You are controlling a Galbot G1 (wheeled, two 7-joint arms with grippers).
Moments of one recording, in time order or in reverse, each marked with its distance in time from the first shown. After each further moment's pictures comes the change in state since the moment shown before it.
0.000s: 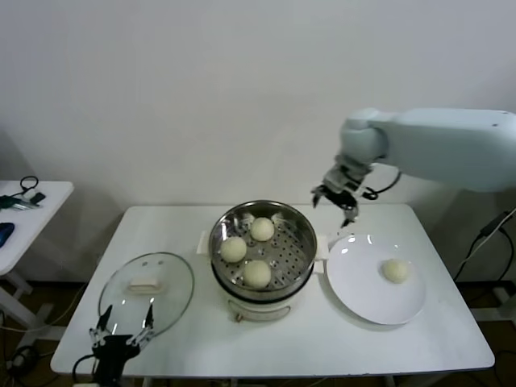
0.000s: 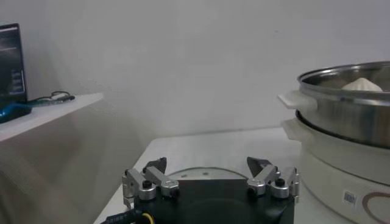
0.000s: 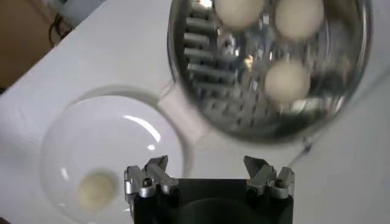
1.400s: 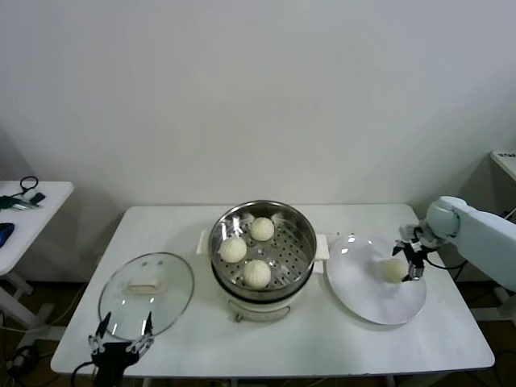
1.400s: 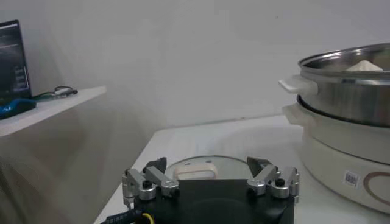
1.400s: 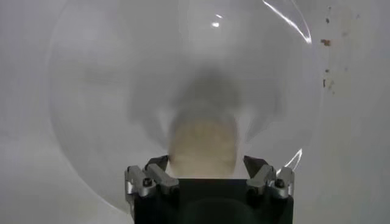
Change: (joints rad) left arm 0.023 -0.020 -0.004 0.004 0.042 0.000 -0.002; right arm -0.816 -0.189 0.683 -0.446 -0.296 -0.081 0.025
